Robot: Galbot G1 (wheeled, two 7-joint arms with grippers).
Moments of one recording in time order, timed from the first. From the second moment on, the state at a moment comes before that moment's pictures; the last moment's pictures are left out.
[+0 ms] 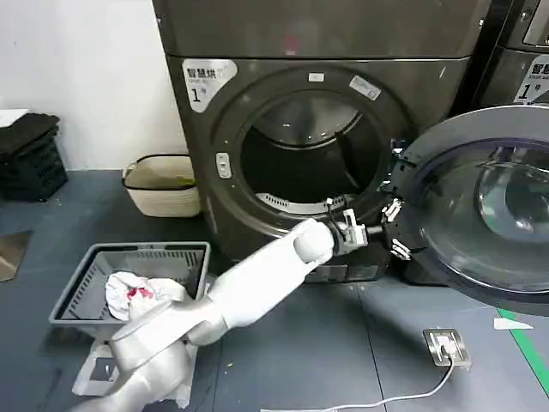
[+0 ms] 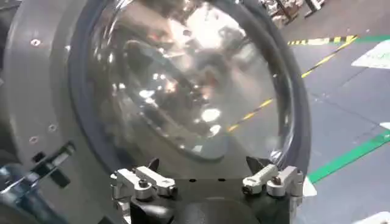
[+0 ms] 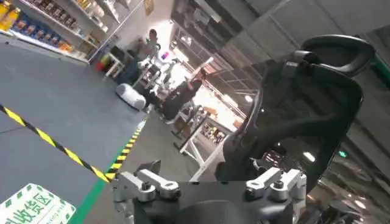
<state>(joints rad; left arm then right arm) 0.10 -1.61 0.58 -0.98 -0.12 -0.26 0.42 -1.88 1.61 2.13 1.77 0.15 -0.20 0.16</state>
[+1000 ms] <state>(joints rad) 0.42 -1.17 0.43 -1.80 -0.27 0.16 0.43 -1.84 1.53 2.06 1.82 0.22 -0.25 0.12</state>
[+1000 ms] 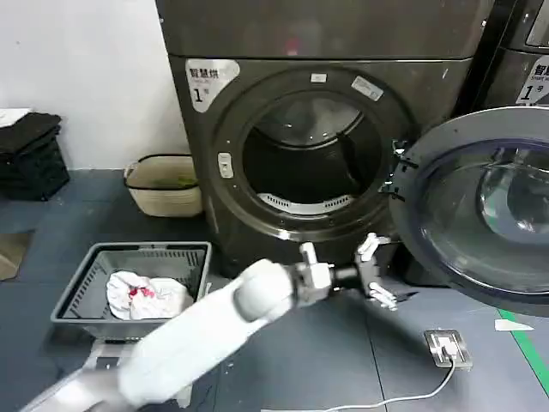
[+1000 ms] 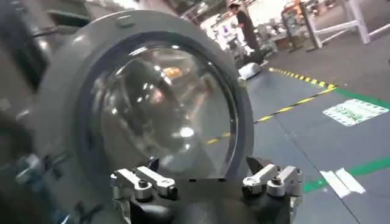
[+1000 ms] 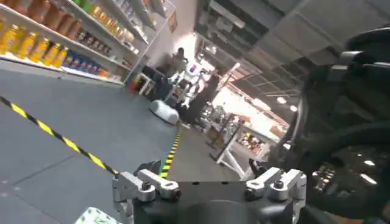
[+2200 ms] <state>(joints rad) 1.04 -0.62 -0.45 -2.07 -1.21 0.74 -0.22 -1.80 1.43 1.99 1.76 0.25 -0.26 0.07</state>
